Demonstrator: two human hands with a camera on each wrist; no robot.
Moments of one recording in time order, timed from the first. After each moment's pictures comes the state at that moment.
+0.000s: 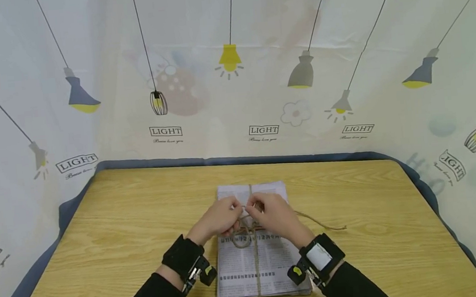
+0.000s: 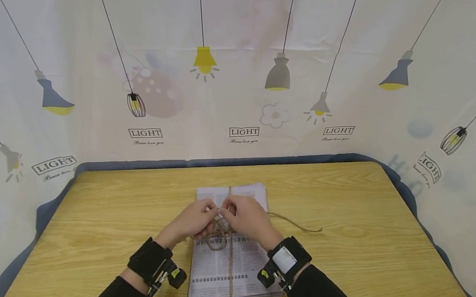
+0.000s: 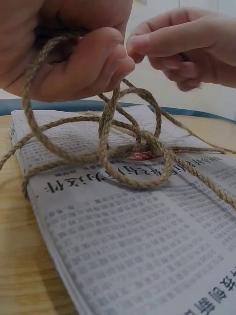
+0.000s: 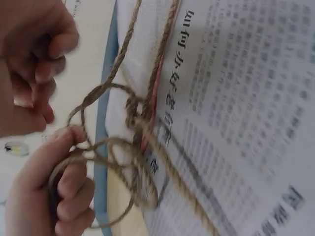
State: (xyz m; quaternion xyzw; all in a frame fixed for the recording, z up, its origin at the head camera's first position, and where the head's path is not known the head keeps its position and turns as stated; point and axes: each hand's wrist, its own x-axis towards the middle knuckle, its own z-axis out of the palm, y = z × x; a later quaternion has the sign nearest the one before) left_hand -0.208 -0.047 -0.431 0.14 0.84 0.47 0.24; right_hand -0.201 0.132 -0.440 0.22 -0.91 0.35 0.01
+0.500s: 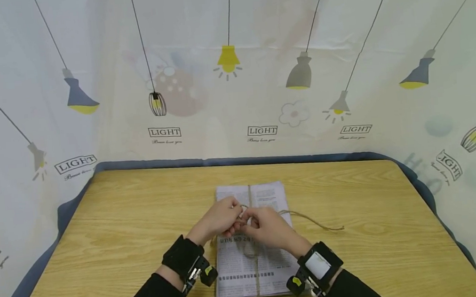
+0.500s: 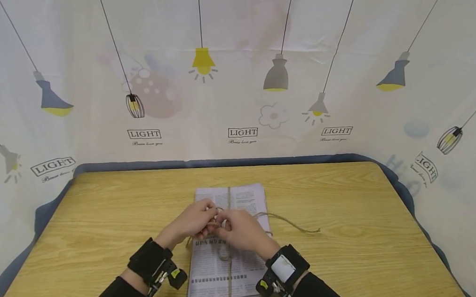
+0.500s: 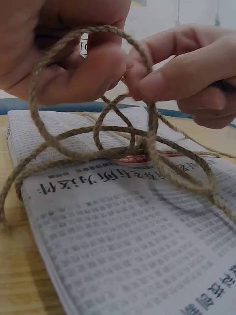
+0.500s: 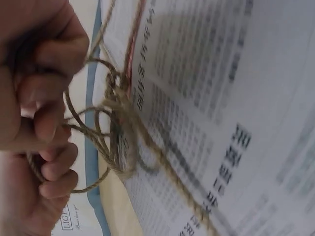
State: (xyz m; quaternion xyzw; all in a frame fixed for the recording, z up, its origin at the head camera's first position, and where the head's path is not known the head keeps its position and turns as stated) left_hand -0.208 -0.044 -0.433 0.11 0.81 0.51 0.26; right_hand -0.182 0.128 -0.448 0.25 -0.89 0.37 -0.08
